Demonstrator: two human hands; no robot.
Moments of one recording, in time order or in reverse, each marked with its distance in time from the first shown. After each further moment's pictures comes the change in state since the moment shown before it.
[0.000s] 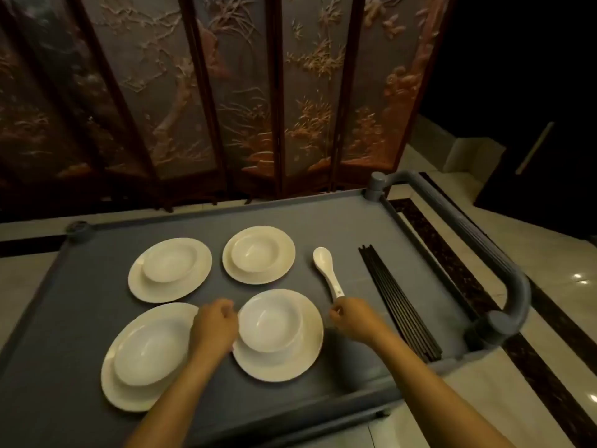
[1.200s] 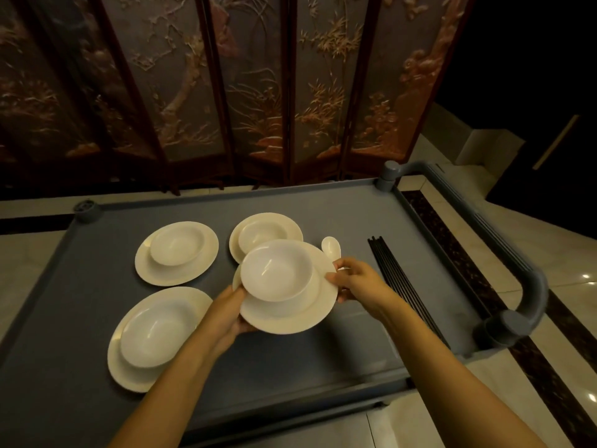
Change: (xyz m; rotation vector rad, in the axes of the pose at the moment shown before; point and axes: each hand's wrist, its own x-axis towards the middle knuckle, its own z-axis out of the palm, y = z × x) left_hand -0.004 0.005 0.000 -0.992 -0.389 -0.094; right_hand 0.004 -0.022 -0.029 0.728 -0.109 -0.112
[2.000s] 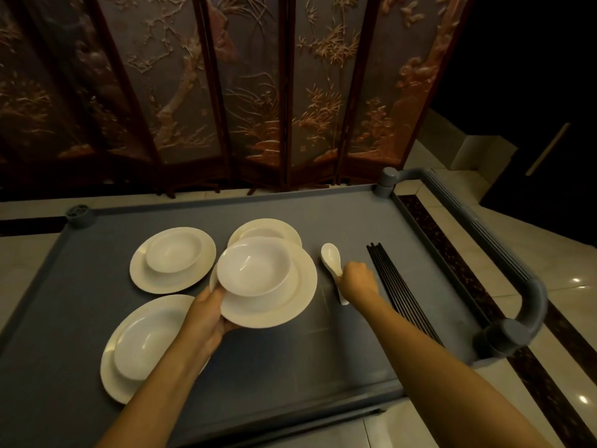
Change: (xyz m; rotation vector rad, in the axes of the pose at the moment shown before) left_hand 0.019 0.004 -0.022 -0.237 0.033 0.102; right_hand 0.073 0.025 -0.001 -0.994 0.331 0.200
